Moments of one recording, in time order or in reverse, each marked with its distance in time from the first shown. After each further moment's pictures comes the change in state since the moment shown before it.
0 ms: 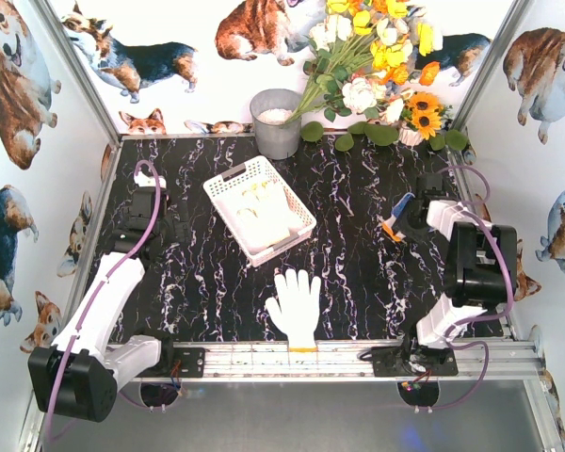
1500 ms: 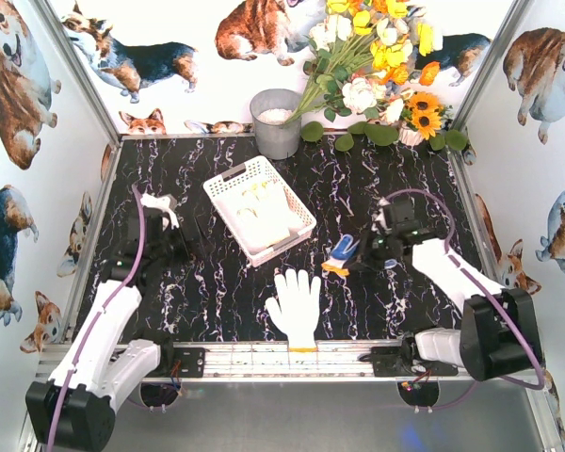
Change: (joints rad) left arm -0.001 -0.182 -0.161 0.037 0.472 -0.204; right arm 0.320 -0.419 -0.270 -0.095 -0.502 0.140
